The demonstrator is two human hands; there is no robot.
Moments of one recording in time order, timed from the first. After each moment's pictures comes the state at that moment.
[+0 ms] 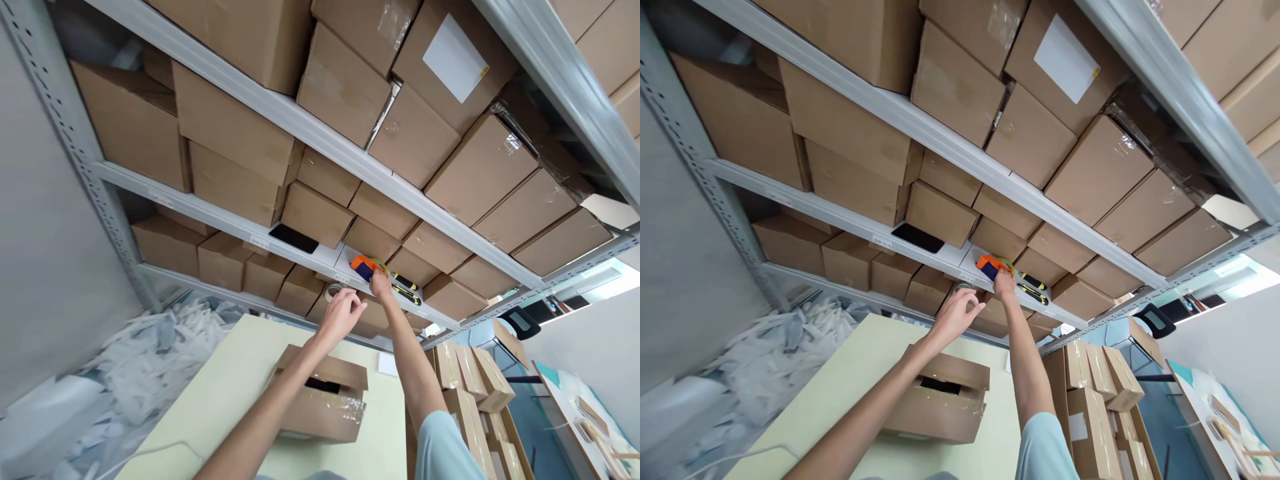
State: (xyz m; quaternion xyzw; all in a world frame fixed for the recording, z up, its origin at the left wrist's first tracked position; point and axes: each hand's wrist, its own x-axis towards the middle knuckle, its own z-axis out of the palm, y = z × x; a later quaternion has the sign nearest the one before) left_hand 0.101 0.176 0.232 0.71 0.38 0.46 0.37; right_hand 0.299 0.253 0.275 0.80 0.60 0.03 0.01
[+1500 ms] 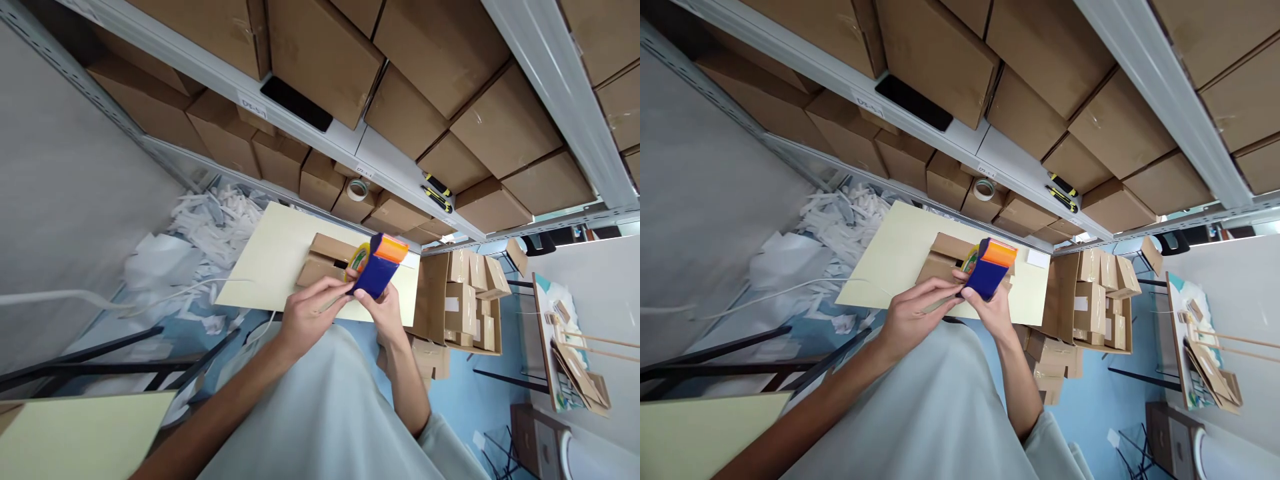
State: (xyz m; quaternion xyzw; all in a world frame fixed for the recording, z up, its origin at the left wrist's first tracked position) left_hand -0.025 -0.012 0.214 0.65 0.31 0.53 0.44; right_hand 0.140 -0.059 0.251 0.63 0.43 -0.44 -0.47
